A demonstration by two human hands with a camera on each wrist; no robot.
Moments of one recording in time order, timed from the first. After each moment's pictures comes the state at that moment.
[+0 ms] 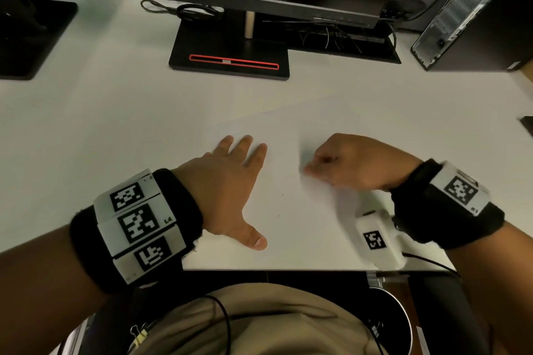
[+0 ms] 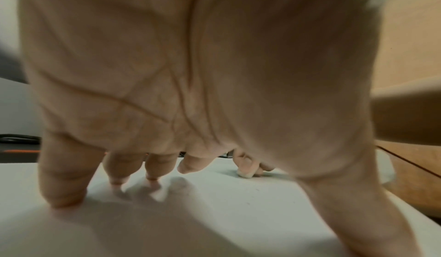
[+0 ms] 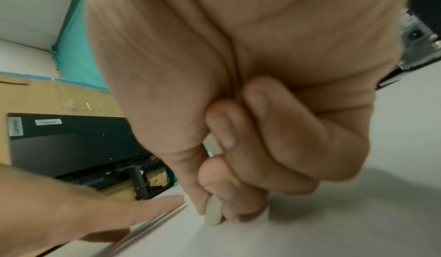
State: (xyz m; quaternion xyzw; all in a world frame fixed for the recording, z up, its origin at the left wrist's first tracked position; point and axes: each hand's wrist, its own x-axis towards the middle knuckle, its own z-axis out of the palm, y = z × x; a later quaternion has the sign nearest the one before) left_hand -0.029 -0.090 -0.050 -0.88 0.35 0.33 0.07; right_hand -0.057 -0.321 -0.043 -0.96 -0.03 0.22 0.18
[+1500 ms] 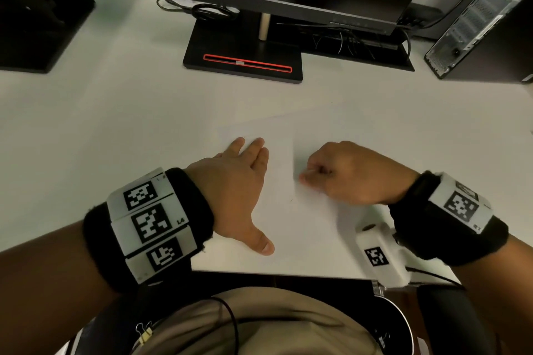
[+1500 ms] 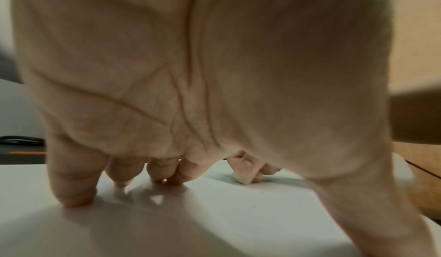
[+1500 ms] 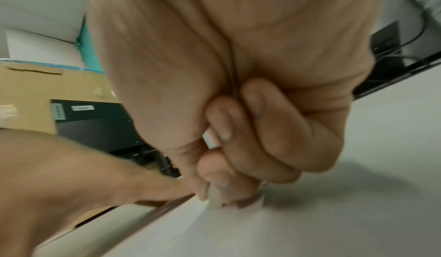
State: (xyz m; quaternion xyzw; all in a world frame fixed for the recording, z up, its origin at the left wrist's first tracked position) left_hand -0.031 -0.087 -0.041 -0.88 0.34 0.33 0.08; right_hand -0.055 -0.299 -0.045 -0.96 -0.08 0.23 0.17
